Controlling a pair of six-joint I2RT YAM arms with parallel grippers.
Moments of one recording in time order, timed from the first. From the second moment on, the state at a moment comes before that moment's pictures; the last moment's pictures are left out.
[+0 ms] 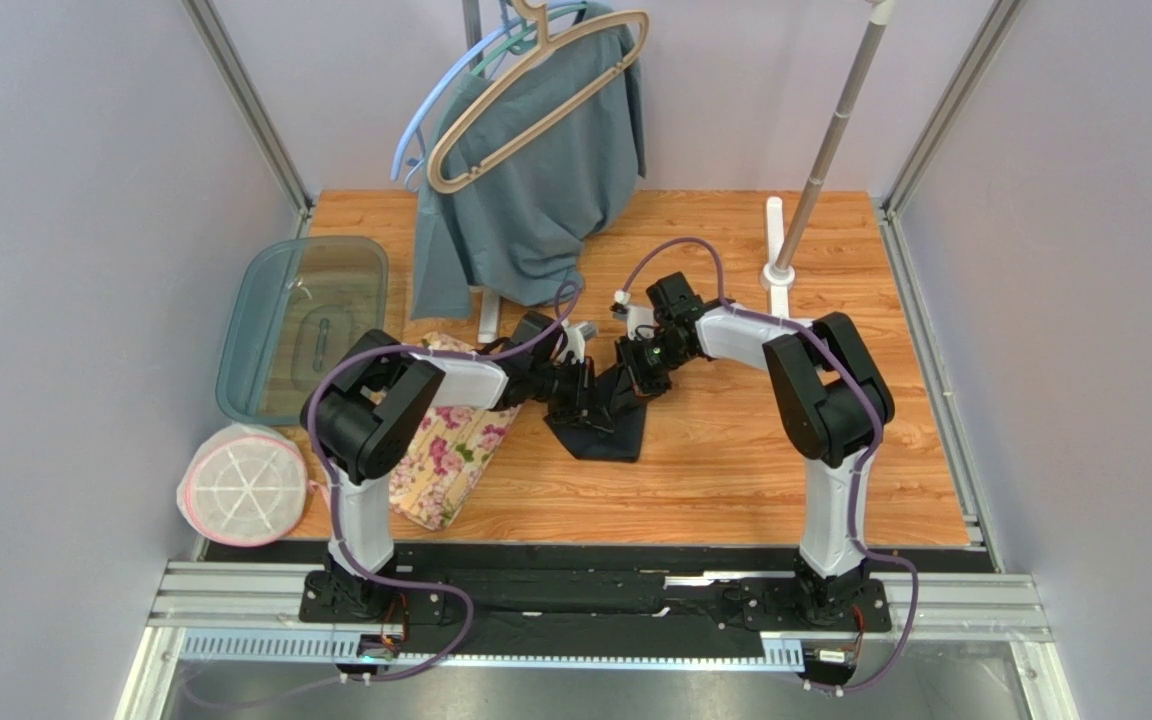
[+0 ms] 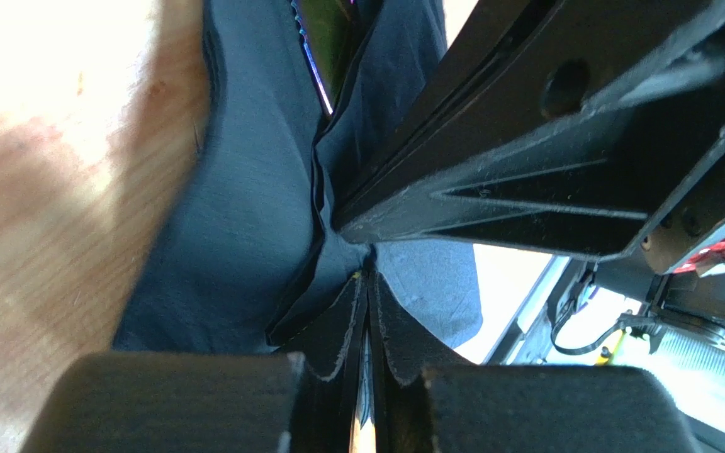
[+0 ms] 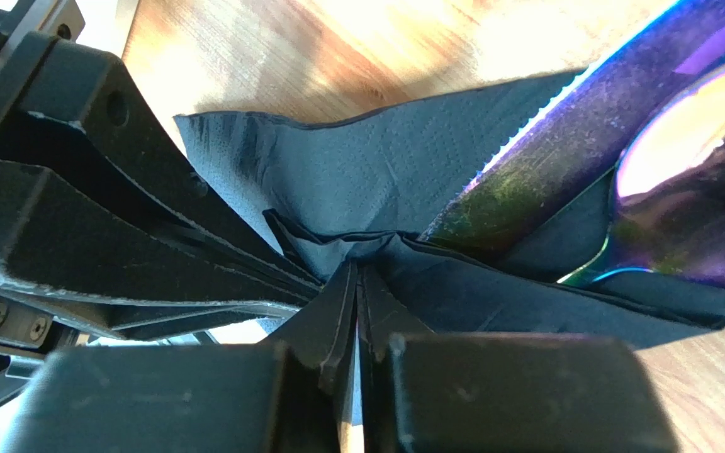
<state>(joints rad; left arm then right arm) -0.62 1.93 0.96 0.13 0.61 -0.62 0.46 2.01 1.26 -0.44 -0.66 0.20</state>
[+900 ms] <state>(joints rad) -0.61 1.93 0.97 0.11 0.60 -0.63 0.51 1.99 1.31 -0.52 -0.46 0.21</state>
